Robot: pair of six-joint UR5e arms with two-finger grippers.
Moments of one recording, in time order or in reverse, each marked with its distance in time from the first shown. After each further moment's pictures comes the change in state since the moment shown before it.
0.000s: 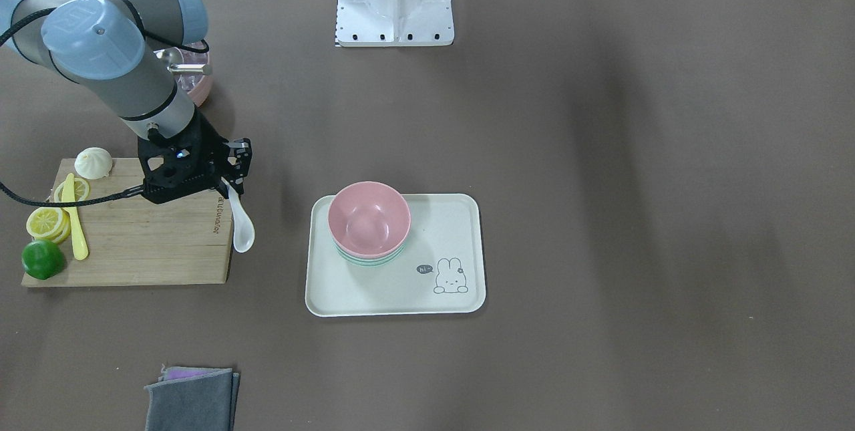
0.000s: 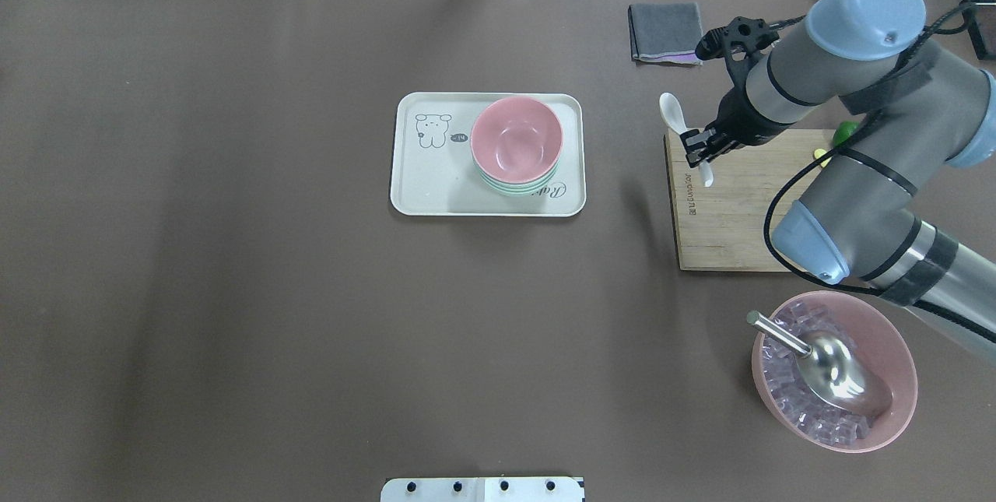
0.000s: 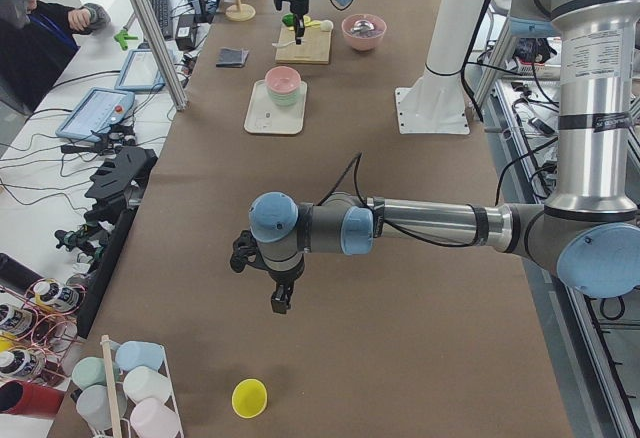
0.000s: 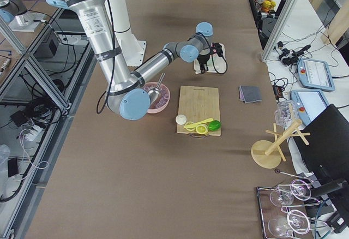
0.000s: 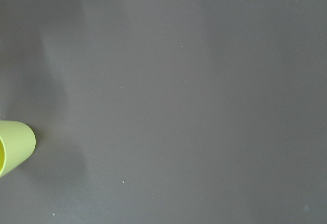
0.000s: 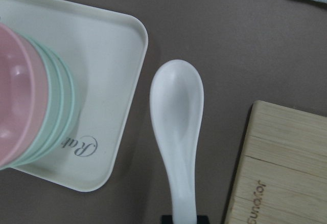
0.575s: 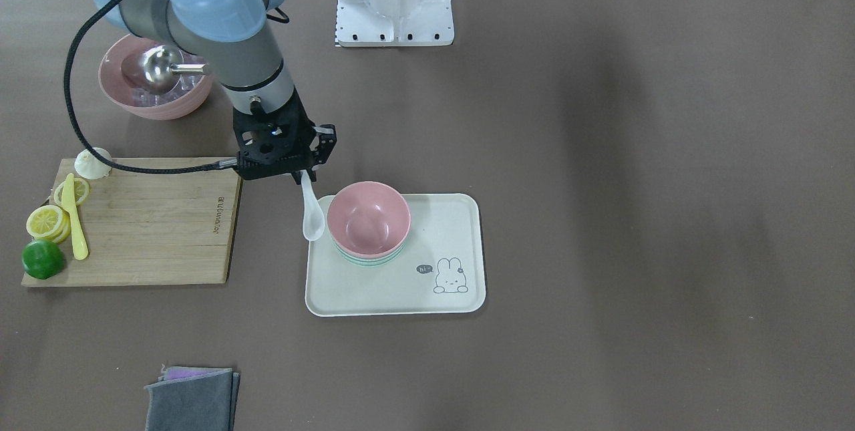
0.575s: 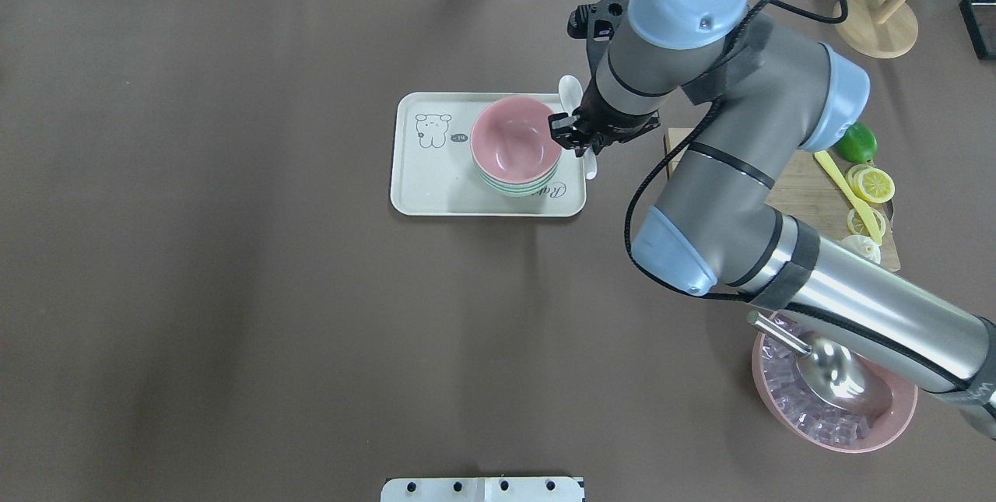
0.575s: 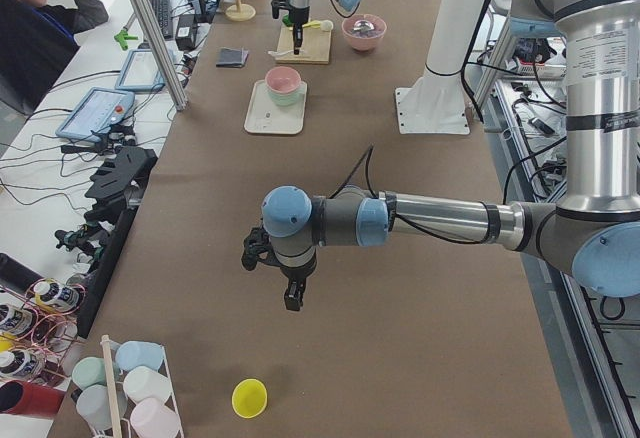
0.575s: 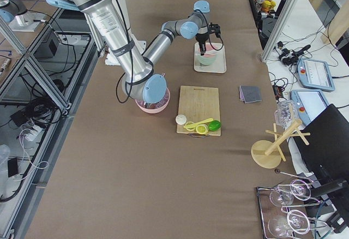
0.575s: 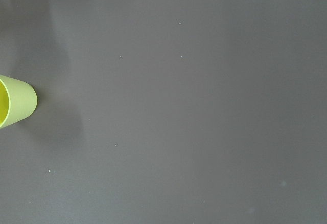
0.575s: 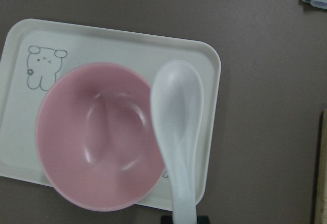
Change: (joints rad) left arm -0.007 0.029 -0.044 0.032 0.007 0.000; right arm -0.105 0.249 -0.051 -0.194 -0.126 0.175
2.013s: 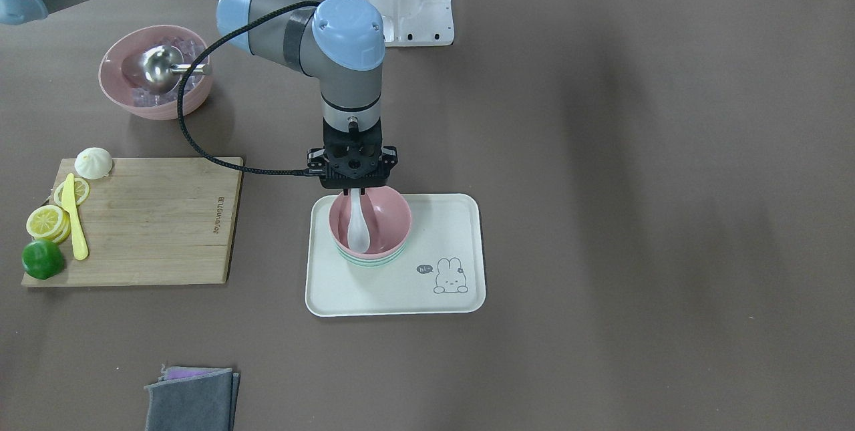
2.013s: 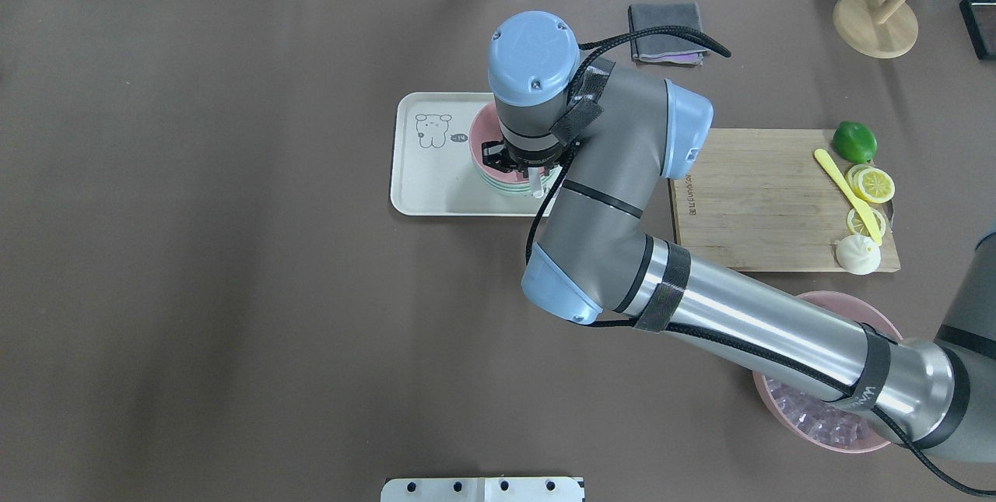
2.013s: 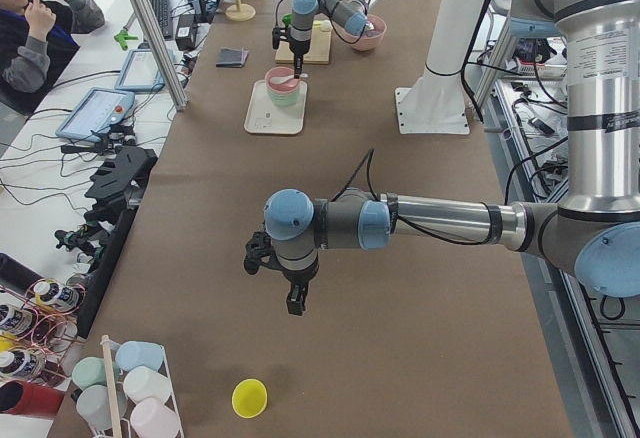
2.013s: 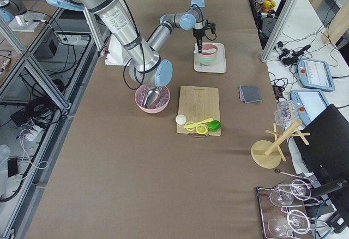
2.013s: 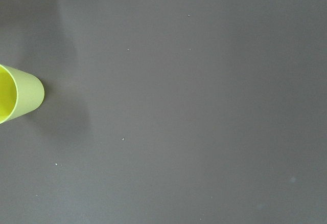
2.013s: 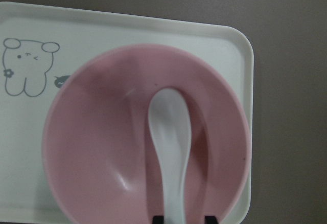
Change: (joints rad) left arm 0.001 0.008 0.003 -0.004 0.014 -0.001; right arm -0.106 0.136 -0.182 -0.071 -0.171 0.092
